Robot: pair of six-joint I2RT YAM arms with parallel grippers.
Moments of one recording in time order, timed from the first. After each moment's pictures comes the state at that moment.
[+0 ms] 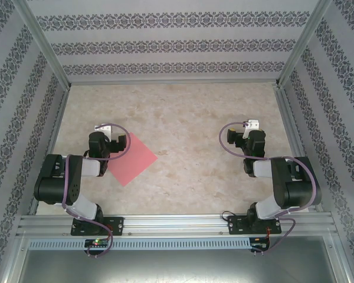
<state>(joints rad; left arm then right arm) 0.01 1.57 0.41 0.67 -0.02 -0.02 0.02 1.52 0.38 0.76 0.05 0.04</state>
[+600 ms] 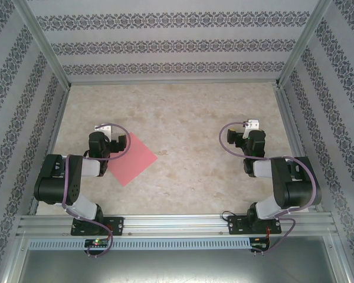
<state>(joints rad) 0.01 1.57 0.41 0.67 -0.02 -0.02 0.01 1.52 0.38 0.76 0.05 0.04</state>
